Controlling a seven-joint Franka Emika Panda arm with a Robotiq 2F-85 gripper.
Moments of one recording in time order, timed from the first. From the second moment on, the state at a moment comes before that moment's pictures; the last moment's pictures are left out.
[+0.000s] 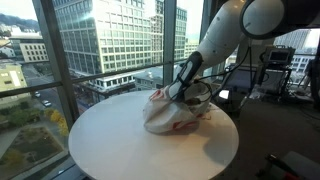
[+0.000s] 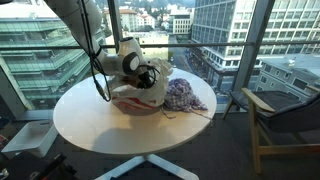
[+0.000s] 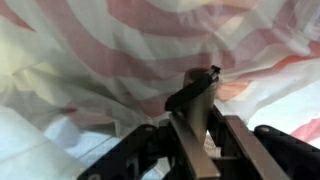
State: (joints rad) arm 0.48 0.77 -0.38 -1.86 0.21 2.92 0.35
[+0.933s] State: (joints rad) arm 0.28 0.47 -0.21 -1.86 -0.05 2.41 0.39
